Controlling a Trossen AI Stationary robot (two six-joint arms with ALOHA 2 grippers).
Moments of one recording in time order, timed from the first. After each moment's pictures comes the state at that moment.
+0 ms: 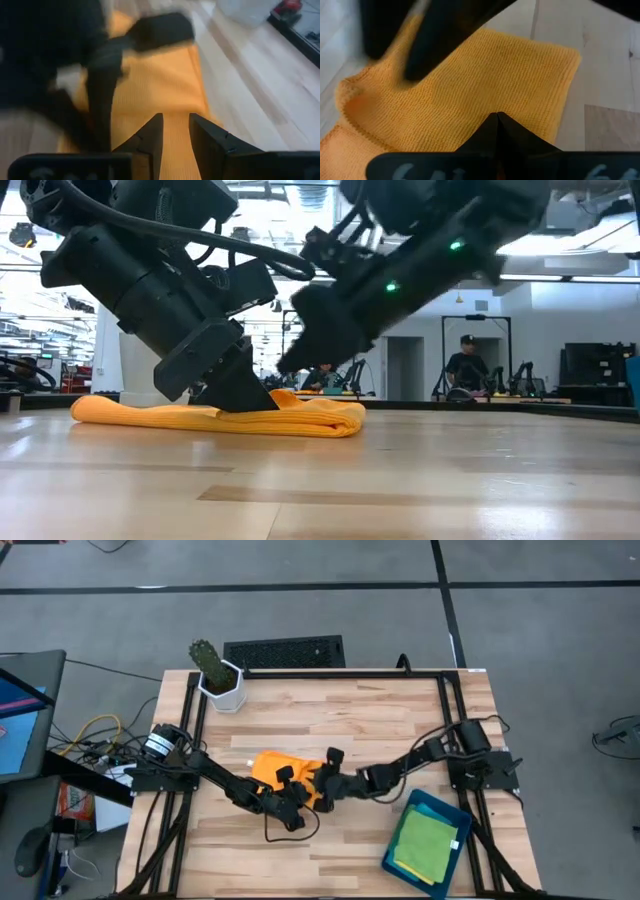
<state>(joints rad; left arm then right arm) -0.39 1.89 0.80 0.23 -0.53 -0.40 0.28 2.00 1.05 0.28 0.56 0.06</state>
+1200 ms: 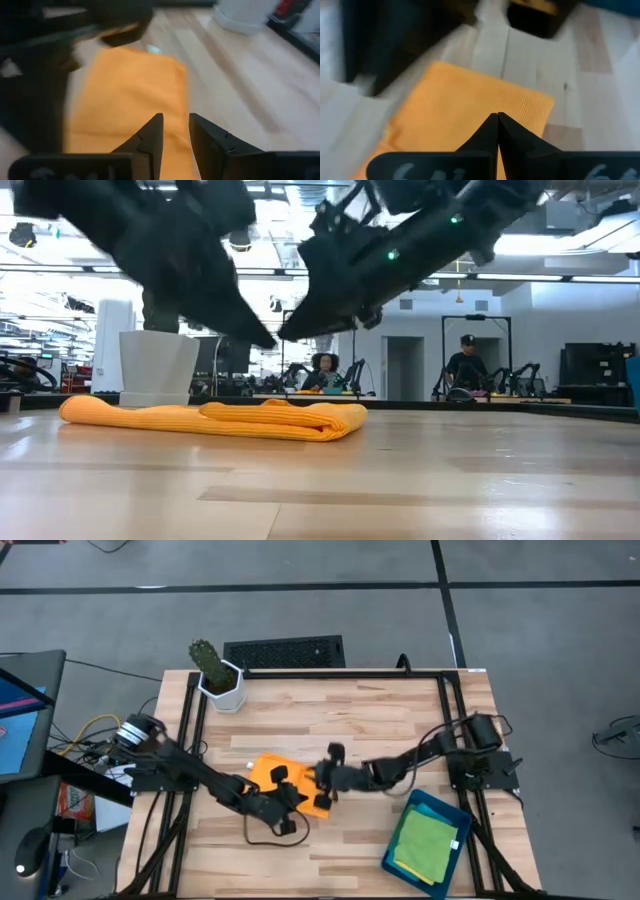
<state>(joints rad) -0.45 1.71 0.79 0.17 -0.54 -0.37 0.21 1.90 1.04 0.27 0.44 0.10</state>
